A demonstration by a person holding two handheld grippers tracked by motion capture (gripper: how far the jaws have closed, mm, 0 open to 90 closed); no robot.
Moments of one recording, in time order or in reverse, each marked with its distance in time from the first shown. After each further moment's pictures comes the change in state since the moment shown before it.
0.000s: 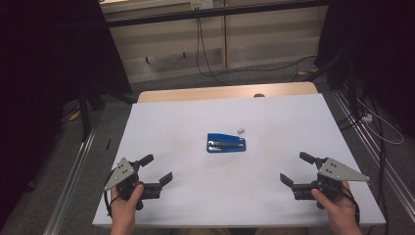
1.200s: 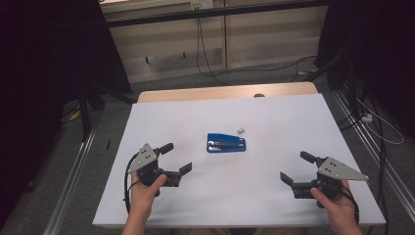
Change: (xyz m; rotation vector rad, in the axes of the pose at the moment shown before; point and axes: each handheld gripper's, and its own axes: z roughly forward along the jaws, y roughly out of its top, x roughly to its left) left arm -0.013 0.023 0.057 0.026 -0.084 0.043; right arm -0.002 -0.001 0.002 0.007 -0.022 -0.001
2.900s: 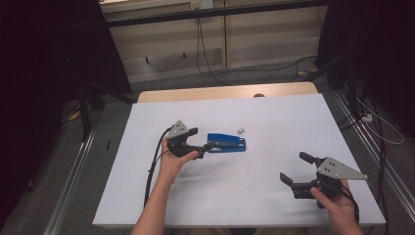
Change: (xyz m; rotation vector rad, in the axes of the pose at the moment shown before) left arm 0.040 -0.002 0.109 0.170 -0.042 -0.016; right arm 0.000 -0.001 0.001 0.015 0.010 0.006
